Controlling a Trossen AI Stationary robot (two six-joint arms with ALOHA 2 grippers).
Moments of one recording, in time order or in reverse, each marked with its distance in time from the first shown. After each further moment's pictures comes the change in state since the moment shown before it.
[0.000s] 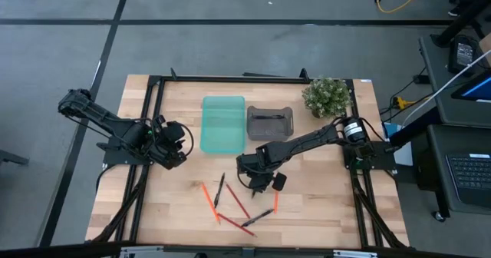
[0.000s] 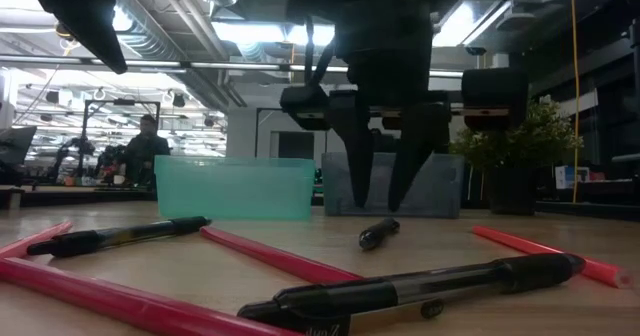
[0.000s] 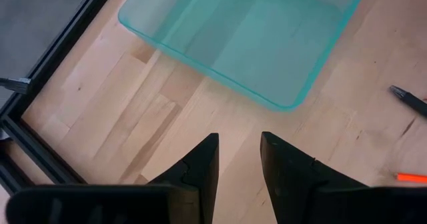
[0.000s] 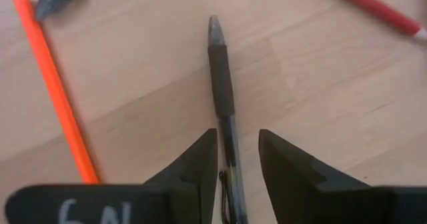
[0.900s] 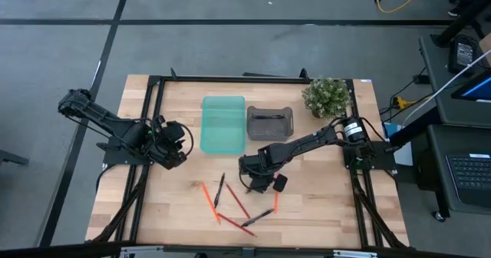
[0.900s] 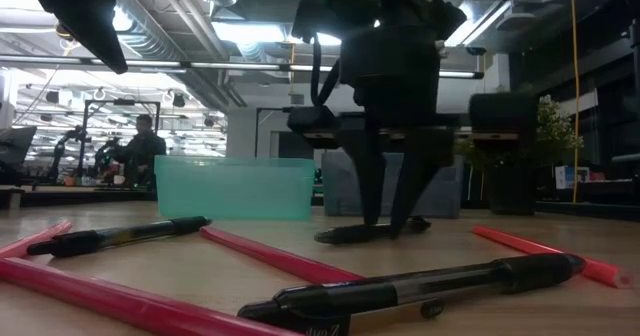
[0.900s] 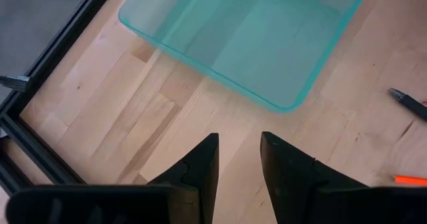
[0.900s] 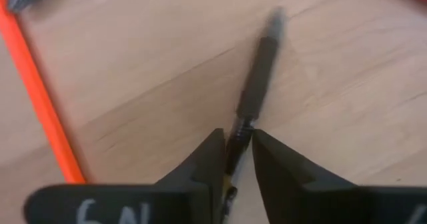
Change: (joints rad) left arm 0.000 0.000 0.000 0.002 -0.001 -0.012; right arm -0.001 0.000 -0.078 0.091 0.005 0.046
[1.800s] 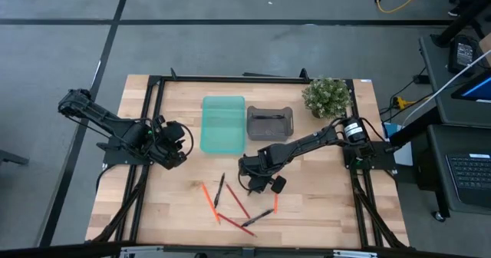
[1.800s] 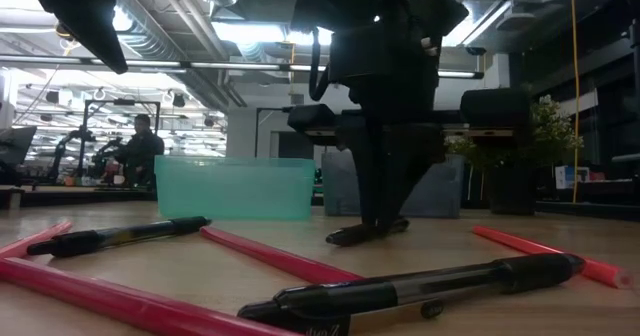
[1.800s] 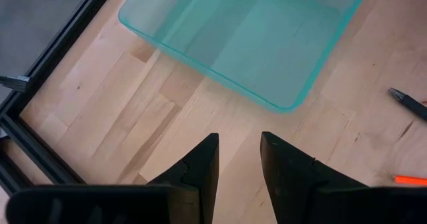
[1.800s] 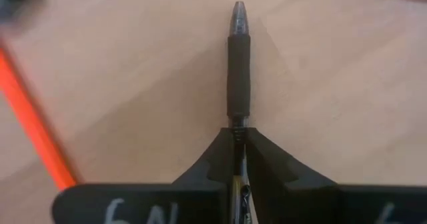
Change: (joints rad) left arm 0.000 0.000 0.000 0.000 0.000 0.000; right arm 0.005 -0.001 0.010 0.000 0.062 0.085
